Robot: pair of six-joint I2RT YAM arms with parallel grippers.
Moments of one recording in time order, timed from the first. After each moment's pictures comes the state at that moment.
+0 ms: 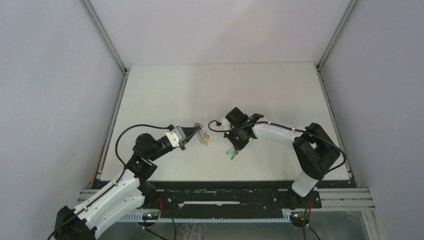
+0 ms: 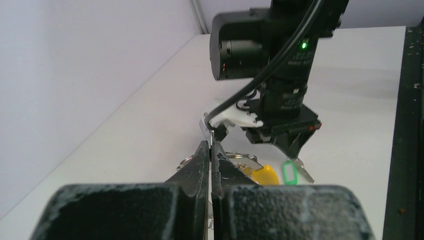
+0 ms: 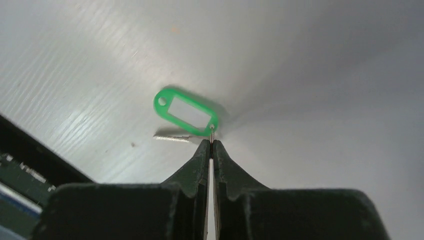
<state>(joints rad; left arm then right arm) -0.60 0.67 0.35 0.44 0.45 0.24 0.75 1.64 1.05 -0.66 -0.13 -0.09</state>
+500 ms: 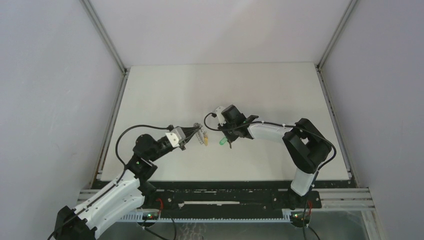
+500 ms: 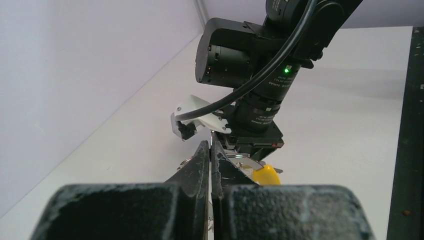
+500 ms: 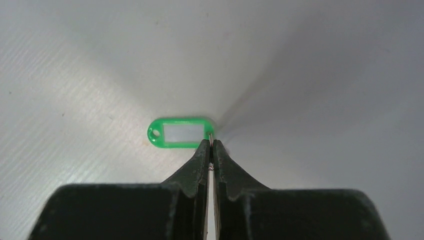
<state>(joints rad) -0.60 0.67 0.34 0.46 0.43 0.24 0.74 1.76 1.04 -0.28 -0.03 -0.05</state>
